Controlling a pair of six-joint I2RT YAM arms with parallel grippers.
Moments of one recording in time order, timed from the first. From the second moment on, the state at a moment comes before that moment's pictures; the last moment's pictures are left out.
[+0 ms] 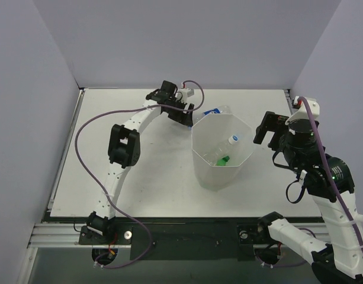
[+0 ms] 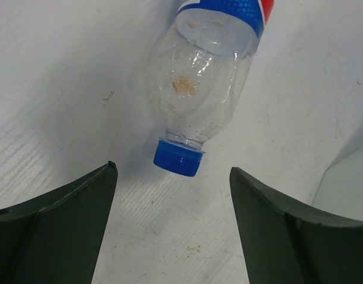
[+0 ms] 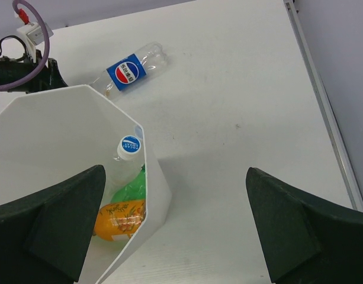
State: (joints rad) left arm -0.44 2.55 2.36 -0.72 0.52 0.04; right arm 0.41 0.88 1.41 -0.97 0.45 0.34
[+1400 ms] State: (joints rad) left arm -0.48 2.58 2.34 -0.74 0.55 -0.03; right arm 0.41 0.83 1.37 -0.97 0.46 0.29
